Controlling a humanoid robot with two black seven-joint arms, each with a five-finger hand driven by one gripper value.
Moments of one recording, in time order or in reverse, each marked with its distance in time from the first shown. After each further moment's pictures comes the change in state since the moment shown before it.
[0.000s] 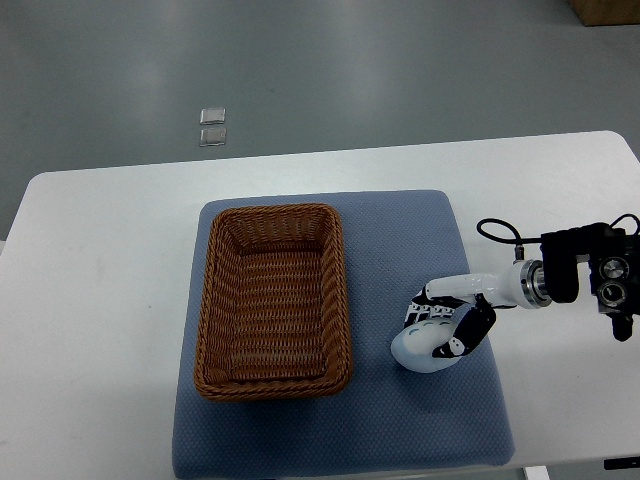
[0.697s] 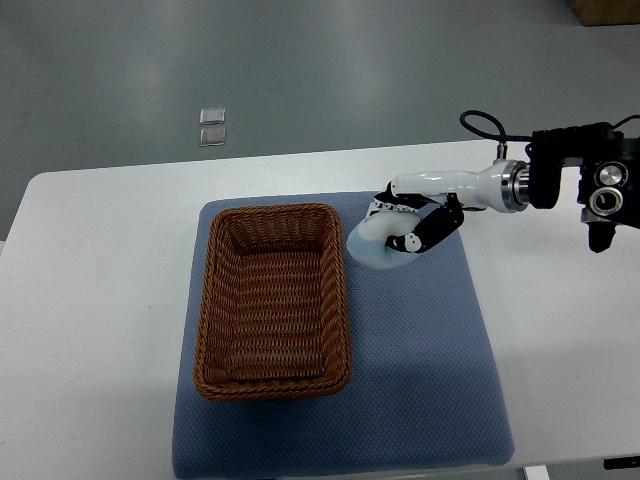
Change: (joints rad) left arm 0.000 0.000 0.000 0.002 0.000 0.000 0.000; right arm 0.261 0.097 0.069 -0.081 0.083 -0.046 0.045
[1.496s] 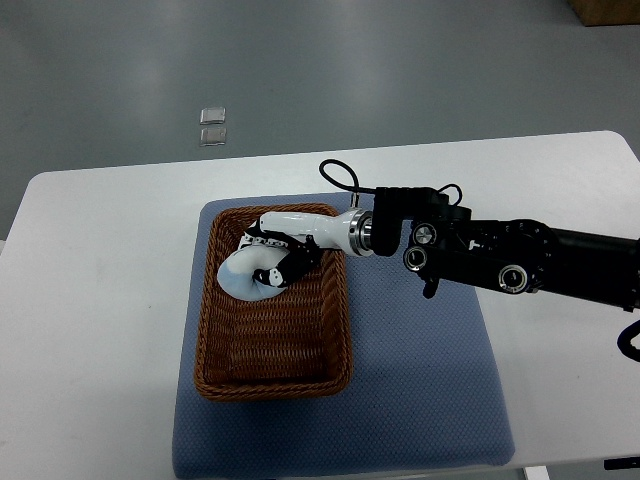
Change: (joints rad) left arm 0.002 0.000 0.000 0.002 0.000 0.001 -0.001; right arm -0.066 0.511 -0.101 -0.351 -0.042 -0.196 0.101
